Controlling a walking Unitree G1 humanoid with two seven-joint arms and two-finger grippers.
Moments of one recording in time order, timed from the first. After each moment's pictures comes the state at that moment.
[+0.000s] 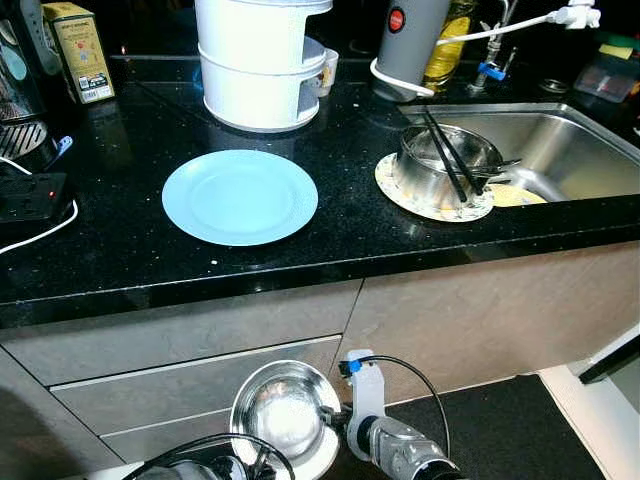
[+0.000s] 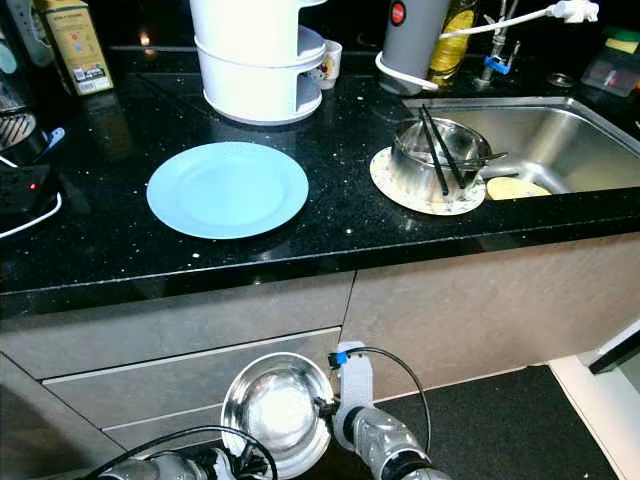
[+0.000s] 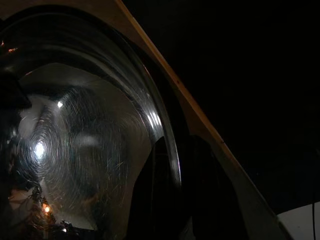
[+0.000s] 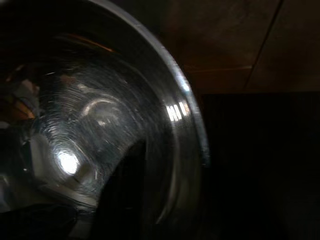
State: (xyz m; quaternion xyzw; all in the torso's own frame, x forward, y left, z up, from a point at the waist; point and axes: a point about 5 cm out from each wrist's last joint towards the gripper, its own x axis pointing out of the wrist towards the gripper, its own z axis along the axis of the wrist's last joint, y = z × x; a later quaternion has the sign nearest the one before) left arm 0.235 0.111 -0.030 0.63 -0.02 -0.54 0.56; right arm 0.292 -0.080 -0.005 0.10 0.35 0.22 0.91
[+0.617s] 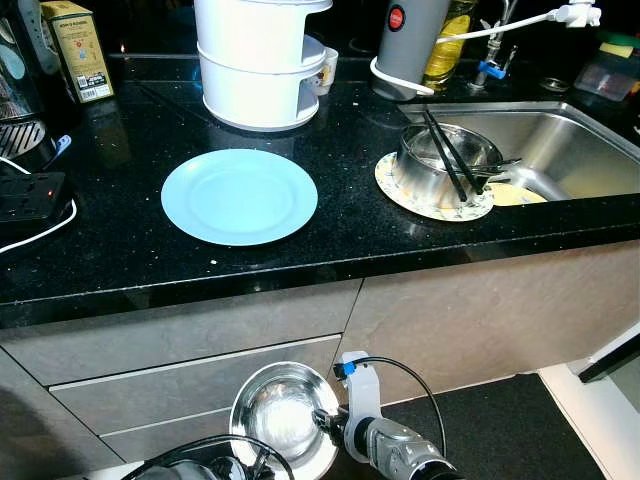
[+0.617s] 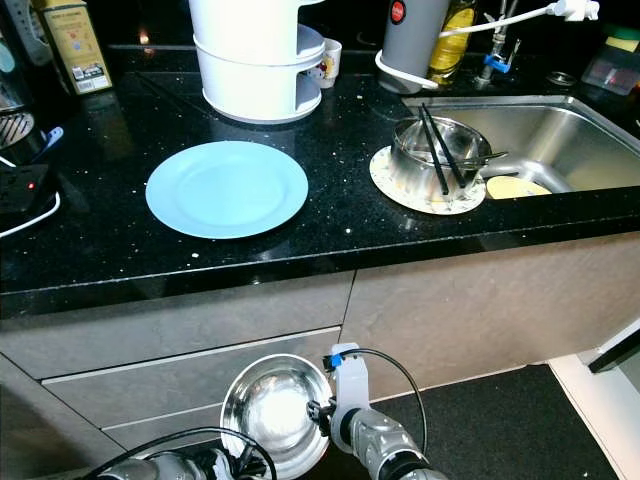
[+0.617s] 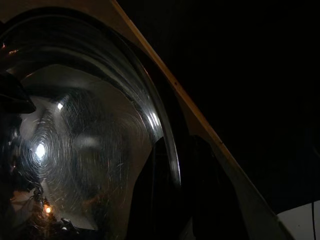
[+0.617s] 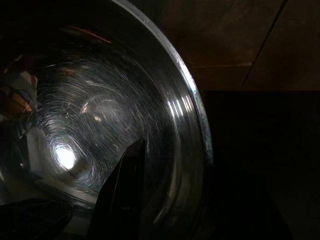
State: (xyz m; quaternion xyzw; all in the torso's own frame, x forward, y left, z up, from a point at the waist) left arm 0.235 0.111 -0.029 0.62 -0.02 -0.54 0.56; right arm 0.291 -0.080 -0.006 0.08 0.35 0.22 0.90
